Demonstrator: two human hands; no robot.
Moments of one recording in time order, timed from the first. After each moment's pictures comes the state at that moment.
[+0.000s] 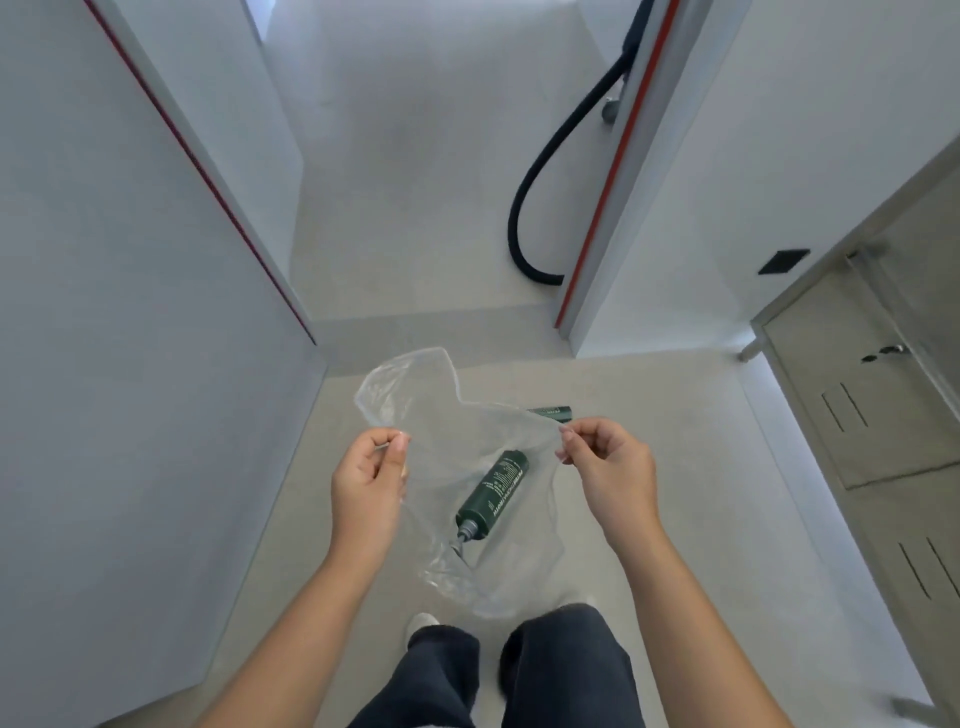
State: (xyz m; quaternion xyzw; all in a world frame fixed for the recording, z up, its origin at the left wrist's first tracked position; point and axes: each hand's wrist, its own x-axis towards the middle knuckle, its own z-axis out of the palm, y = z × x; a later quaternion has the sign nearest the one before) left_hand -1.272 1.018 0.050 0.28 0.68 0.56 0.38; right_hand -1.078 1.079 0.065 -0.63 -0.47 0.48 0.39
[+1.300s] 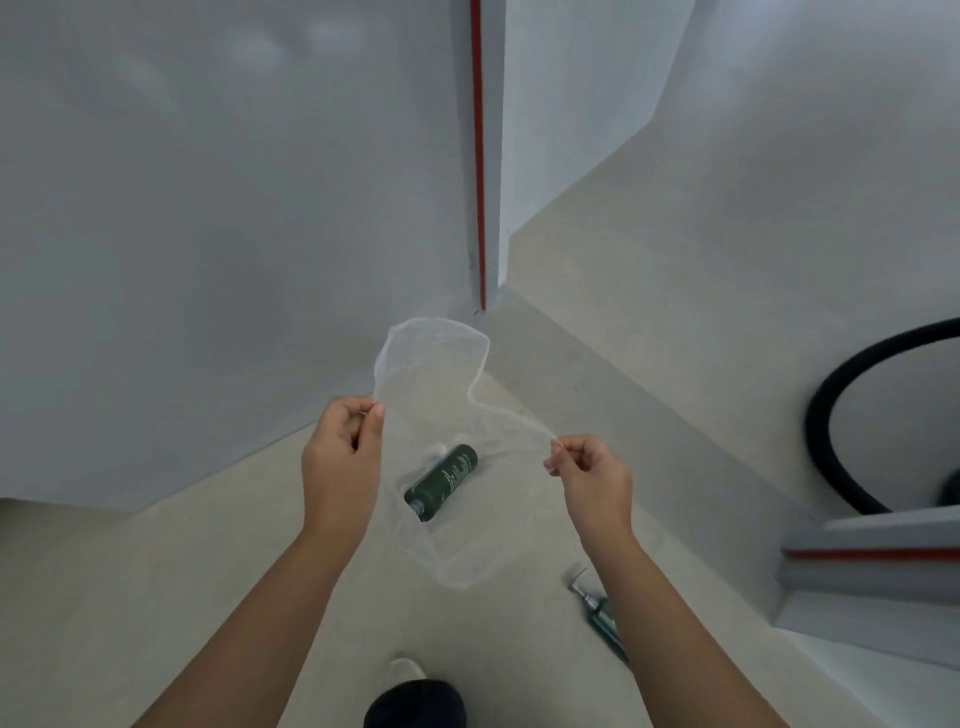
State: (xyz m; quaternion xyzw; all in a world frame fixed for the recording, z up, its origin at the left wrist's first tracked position) left_hand -1.384 1.247 -0.232 0.01 0.82 0.57 0.03; right_hand -1.287 1.424 -0.282 -0.42 -0.64 0.64 0.11
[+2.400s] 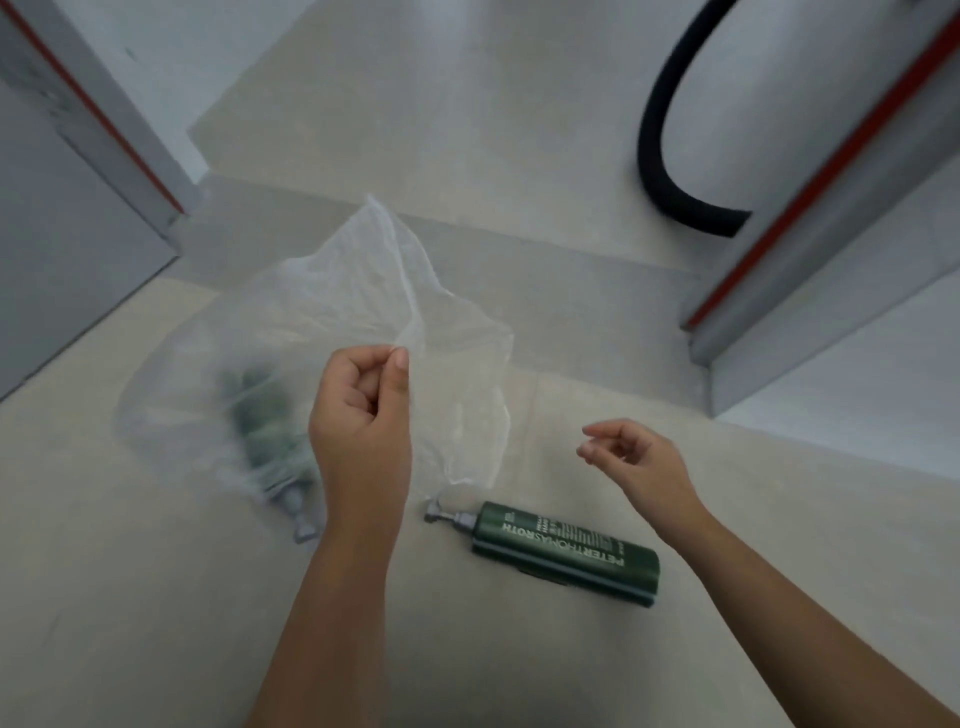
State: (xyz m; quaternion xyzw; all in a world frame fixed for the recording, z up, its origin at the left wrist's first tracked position) left_hand -1.187 1.430 -0.574 0.22 0.72 0.65 0.11; right_hand -1.003 1.553 -0.662 -0.47 -0.66 0.56 0.17
